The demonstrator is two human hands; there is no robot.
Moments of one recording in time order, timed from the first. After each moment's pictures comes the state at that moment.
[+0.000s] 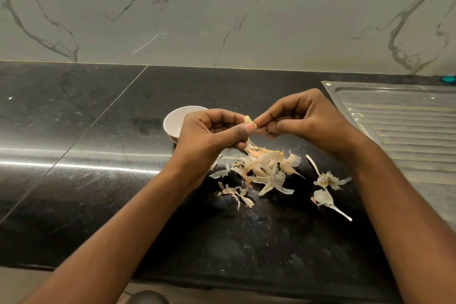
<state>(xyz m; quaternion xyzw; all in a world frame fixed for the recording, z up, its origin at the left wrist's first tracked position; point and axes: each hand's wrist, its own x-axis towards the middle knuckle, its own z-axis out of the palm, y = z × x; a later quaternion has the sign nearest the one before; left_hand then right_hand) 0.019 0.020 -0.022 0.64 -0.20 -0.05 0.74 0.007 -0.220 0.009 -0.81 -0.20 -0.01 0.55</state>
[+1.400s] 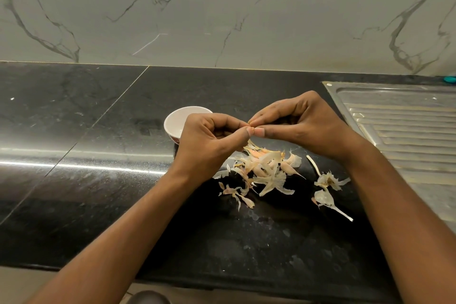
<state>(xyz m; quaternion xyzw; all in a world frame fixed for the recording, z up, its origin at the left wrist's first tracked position) 0.020 0.020 -0.028 0.73 -0.26 0.08 0.63 0.009 -0.212 0.008 -0.83 -0.27 -0.05 0.49</state>
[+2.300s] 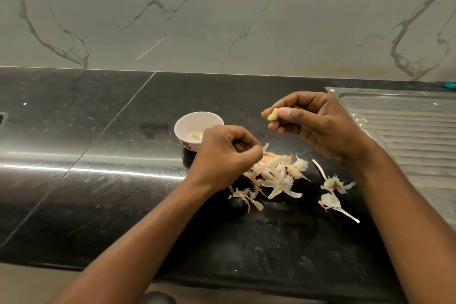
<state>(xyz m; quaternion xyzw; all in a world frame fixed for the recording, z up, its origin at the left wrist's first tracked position) 0.014 0.015 -0.033 0.79 -0.27 0.08 0.55 0.009 -0.216 0.009 -0.72 -0.22 -0.03 0.66</state>
